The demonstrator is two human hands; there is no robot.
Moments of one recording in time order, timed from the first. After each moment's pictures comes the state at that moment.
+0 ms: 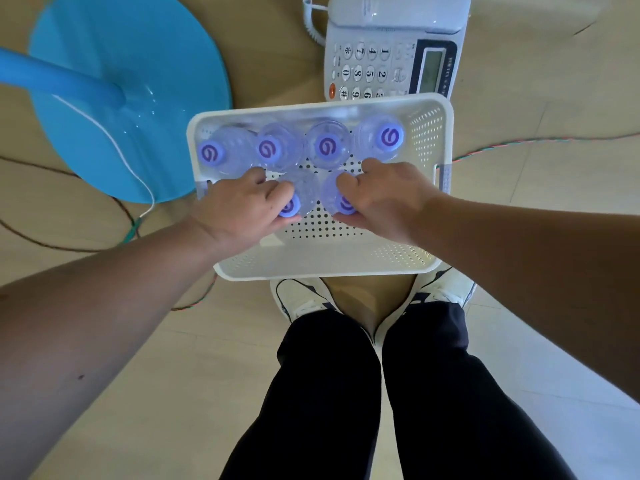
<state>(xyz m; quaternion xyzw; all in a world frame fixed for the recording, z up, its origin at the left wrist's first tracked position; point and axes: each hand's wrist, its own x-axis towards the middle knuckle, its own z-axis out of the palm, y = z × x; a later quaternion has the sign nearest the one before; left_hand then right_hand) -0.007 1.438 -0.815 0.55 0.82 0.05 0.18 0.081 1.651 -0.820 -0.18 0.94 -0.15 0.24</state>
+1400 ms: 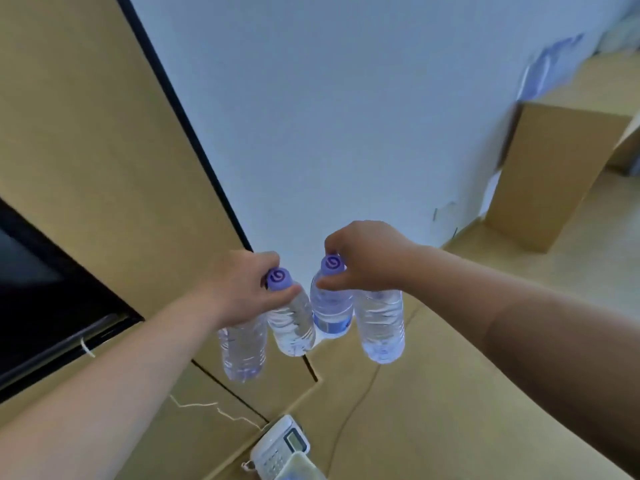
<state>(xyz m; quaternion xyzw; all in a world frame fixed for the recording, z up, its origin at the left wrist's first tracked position) 0.101 1.783 0.020 0.73 0.67 0.12 0.02 0.309 1.868 0.031 0.32 0.94 -0.07 -0.11</state>
